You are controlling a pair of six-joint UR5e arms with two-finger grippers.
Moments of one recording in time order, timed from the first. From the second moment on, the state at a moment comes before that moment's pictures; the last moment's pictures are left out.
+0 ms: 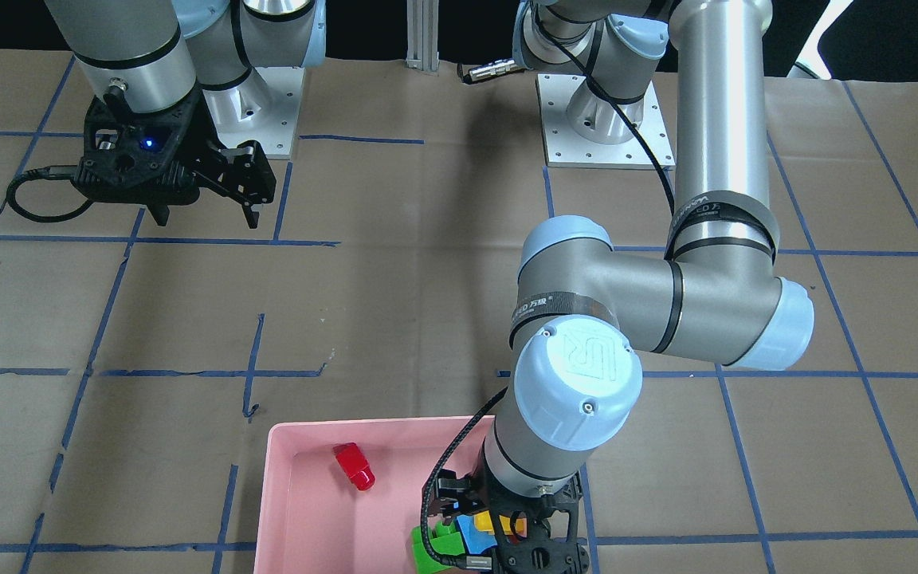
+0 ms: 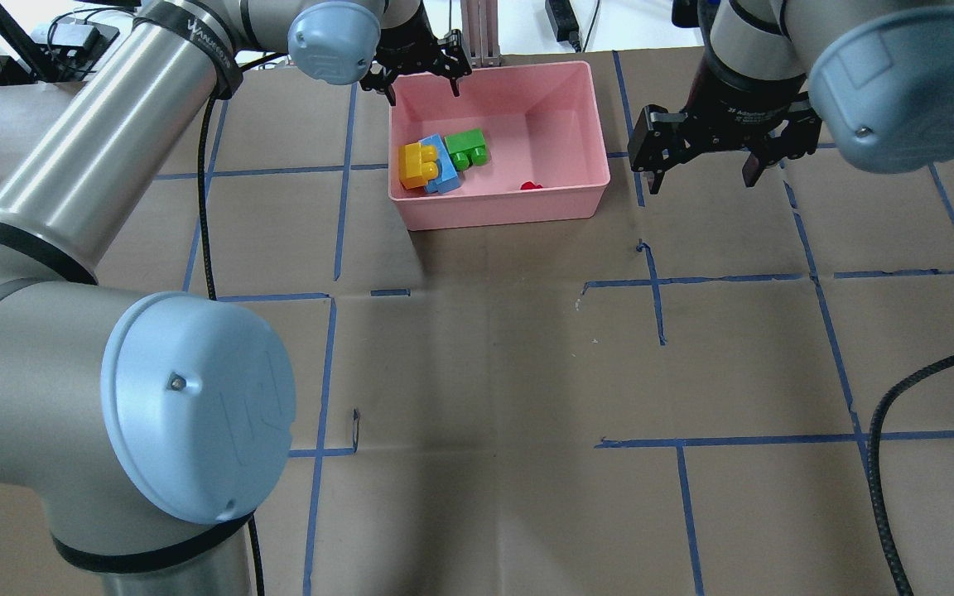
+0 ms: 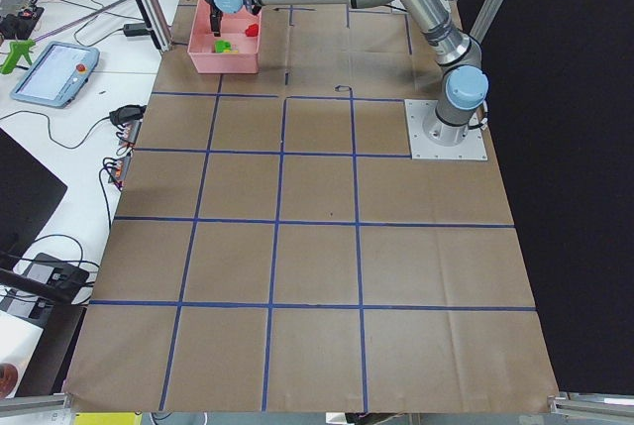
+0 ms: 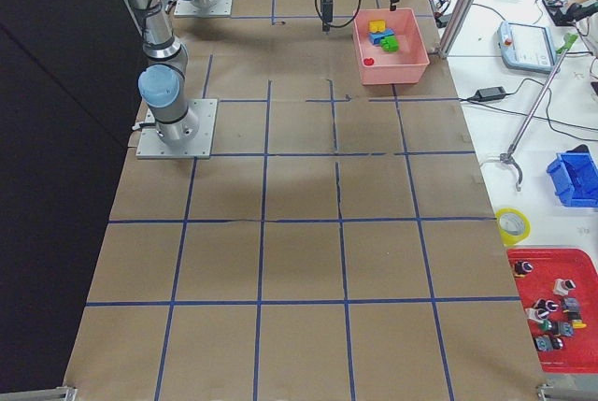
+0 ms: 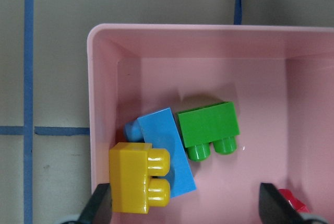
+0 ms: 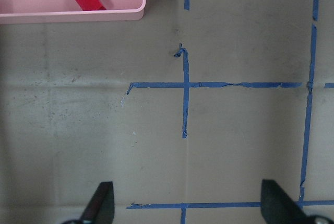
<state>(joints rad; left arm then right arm) -1.73 -2.30 -0.98 -1.25 1.50 -0.22 1.64 -1.54 1.57 -1.64 -1.61 0.06</state>
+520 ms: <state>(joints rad) -1.57 -2.11 -1.07 -1.39 1.52 -0.18 1.64 -1.54 1.57 -1.64 -1.61 0.06</state>
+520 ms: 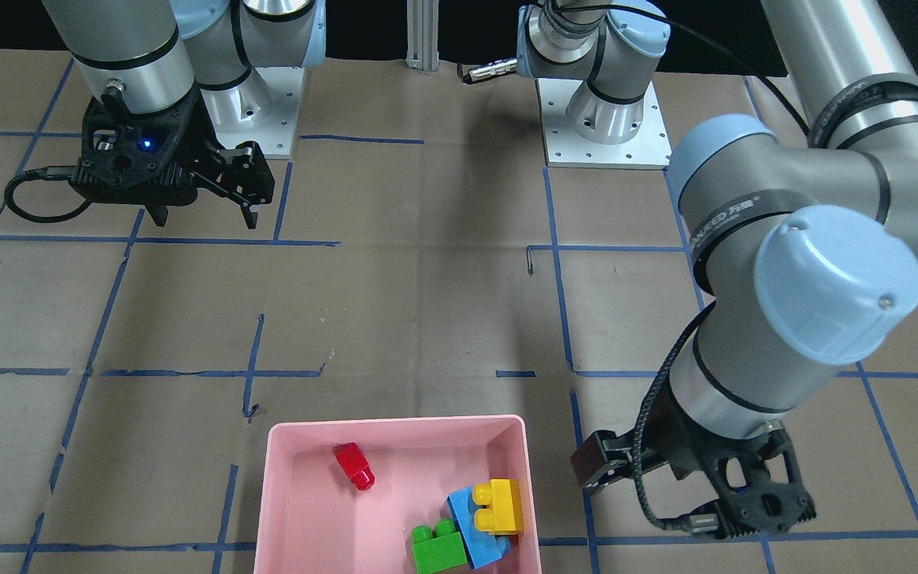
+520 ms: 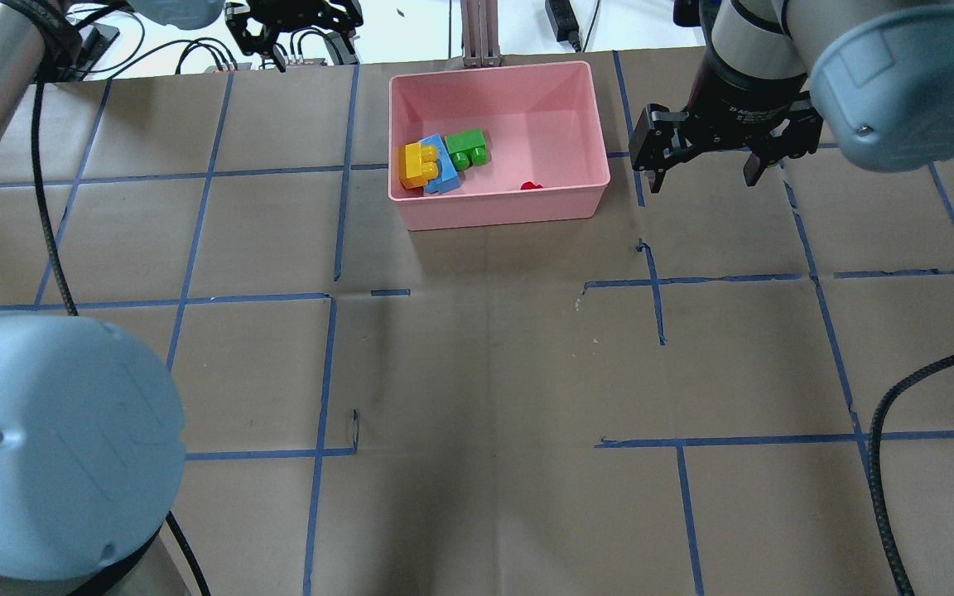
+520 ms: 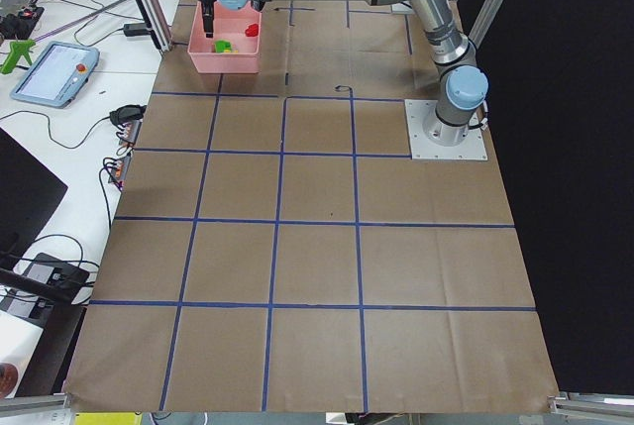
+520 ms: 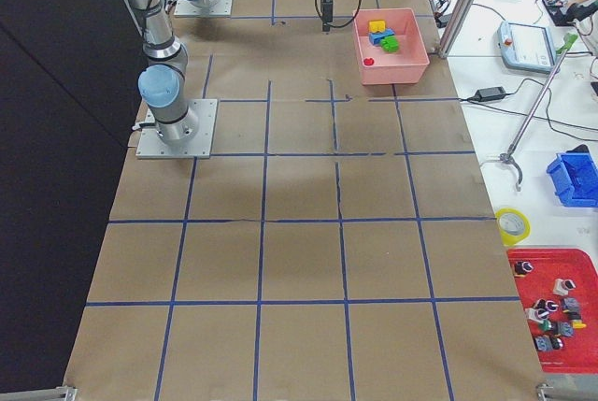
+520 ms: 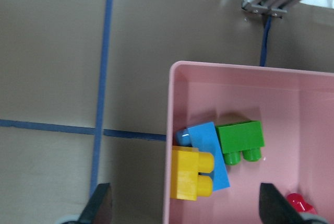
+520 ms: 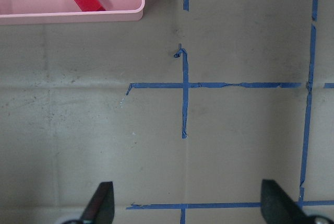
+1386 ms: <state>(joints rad) -1.58 -1.63 -1.55 -1.44 1.59 -0.06 1.64 -1.54 1.57 -1.64 -1.61 0.06</state>
